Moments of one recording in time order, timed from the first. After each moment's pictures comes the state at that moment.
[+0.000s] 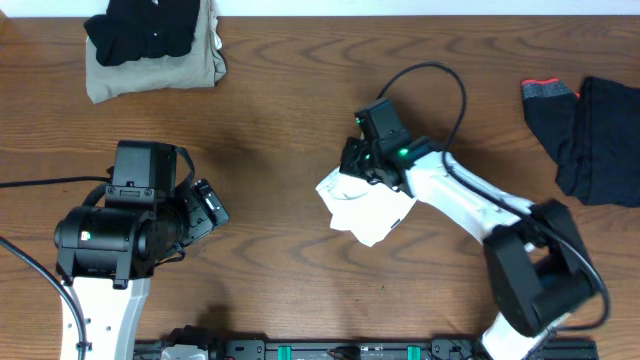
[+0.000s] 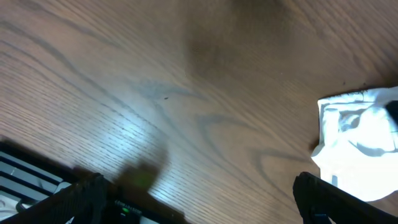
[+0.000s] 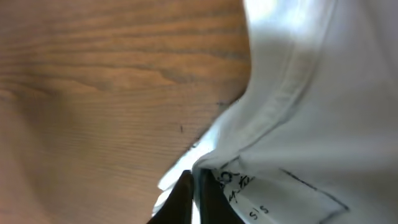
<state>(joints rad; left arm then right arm) -0.09 1.07 1.27 -1.44 -0.06 -0.64 0.54 1.86 1.15 -0.35 -0.16 0.78</state>
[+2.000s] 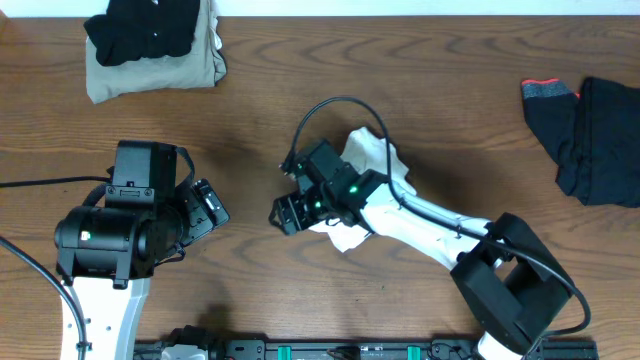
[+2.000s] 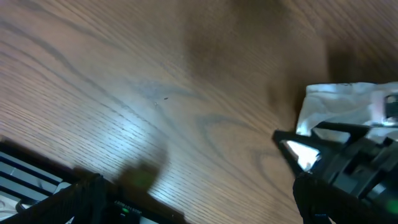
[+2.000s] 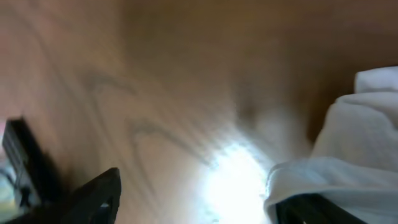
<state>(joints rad) -0.09 1.07 1.27 -1.44 -0.06 -0.64 0.81 1.86 1.15 -0.30 -0.41 0.46</state>
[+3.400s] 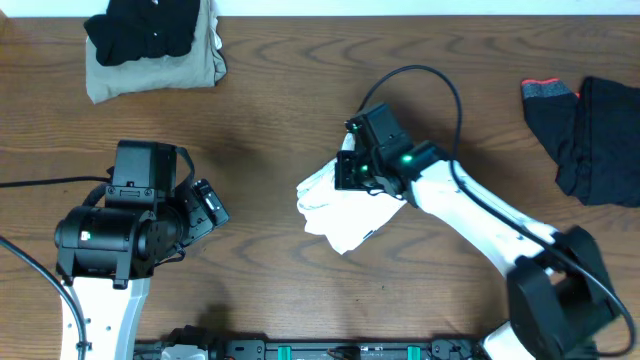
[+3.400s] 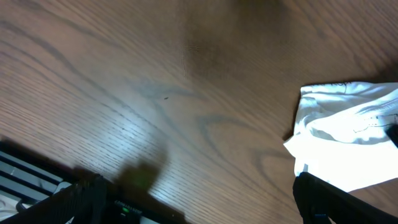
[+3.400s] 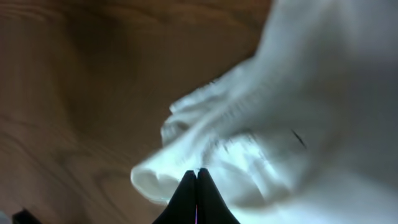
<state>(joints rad) -0.09 1.07 1.27 -1.44 -0.06 -0.64 0.58 1.74 1.16 -0.45 -0.29 0.63</state>
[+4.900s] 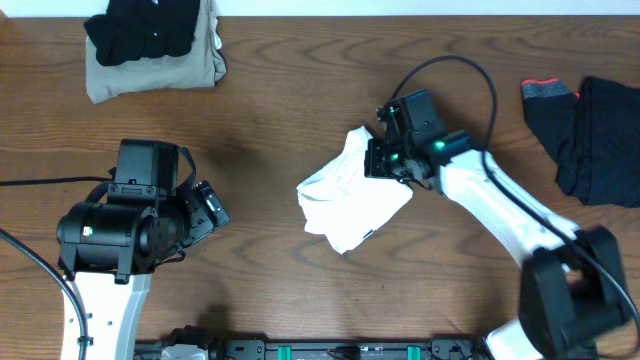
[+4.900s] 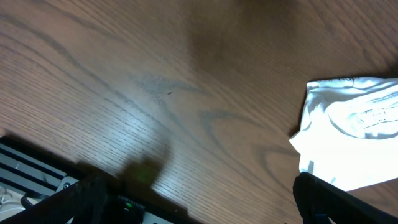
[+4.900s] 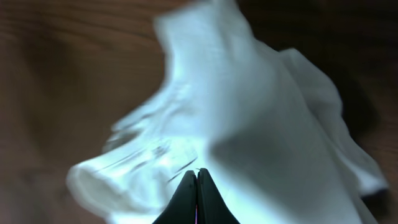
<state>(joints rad) -0.09 1.08 1.27 -1.46 -0.06 -0.64 0.42 1.74 1.14 -0.50 -0.29 0.50</state>
